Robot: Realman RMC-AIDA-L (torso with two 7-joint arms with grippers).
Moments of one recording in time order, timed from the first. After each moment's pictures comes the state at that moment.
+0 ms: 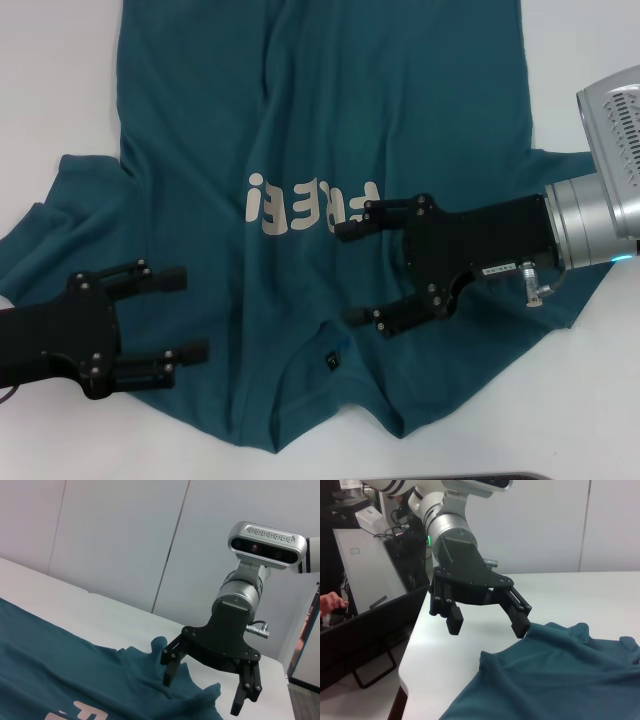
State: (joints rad) left arm -0.23 -2.13 -2.48 -0.81 -1.12 1.89 -1.23; right arm 0.46 2.10 -1.21 -0.79 -1.85 -1.55 1.19
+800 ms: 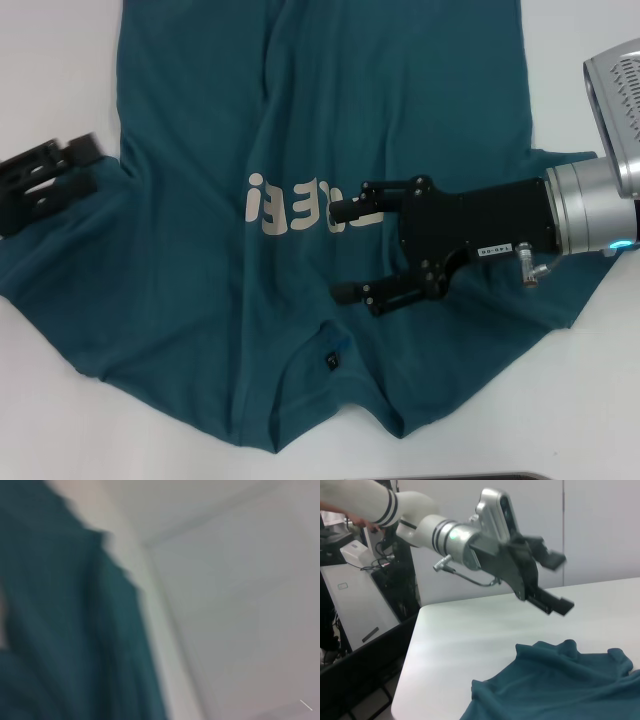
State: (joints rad) left arm -0.34 -2.04 -2.76 -0.66 -1.14 1.76 -2.19; right arm 0.46 2.09 -1.21 -0.79 -1.78 -1.55 1.30
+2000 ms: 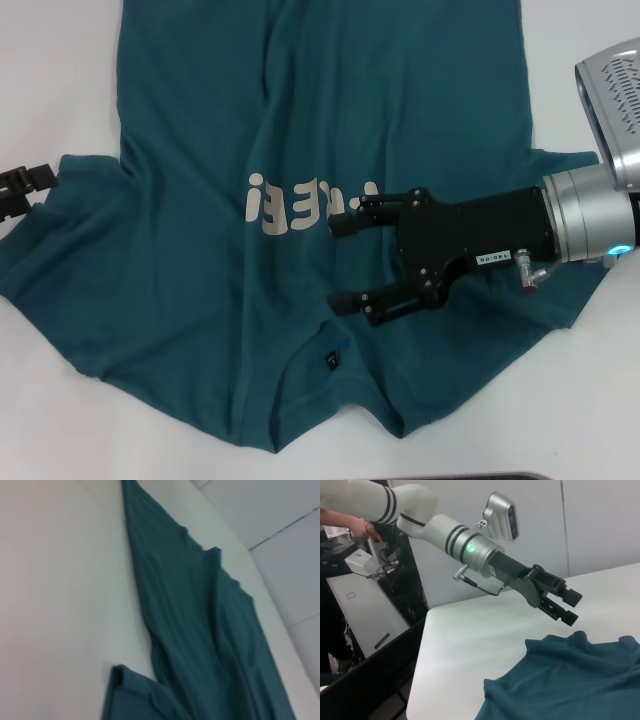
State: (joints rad) left arm -0.35 -2.00 -2.74 -0.72 -0.98 1.52 -2.15; right arm 0.47 2.09 -1.21 -0.78 -1.79 -1.57 1.37
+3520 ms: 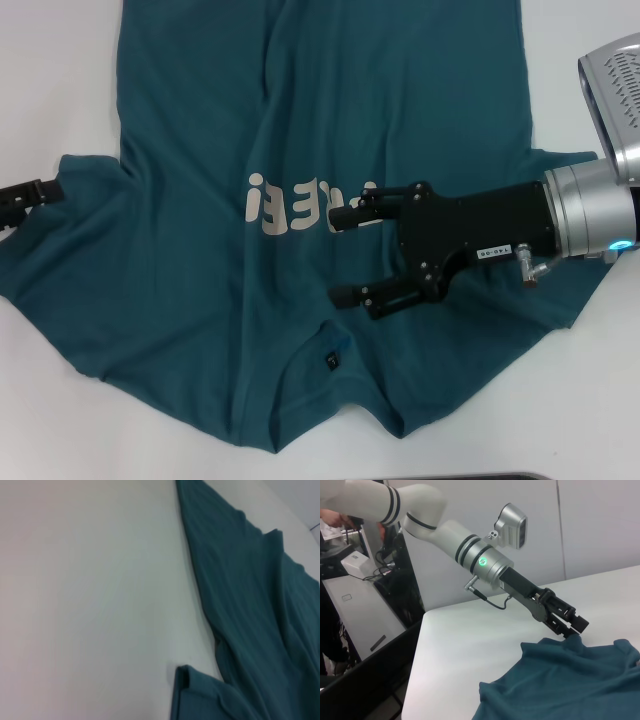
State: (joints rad) left arm -0.38 -2.01 -2.65 -0.71 -0.91 1.34 -2.19; right arm 0.47 2.09 -1.21 -0.78 -1.79 -1.56 1.37
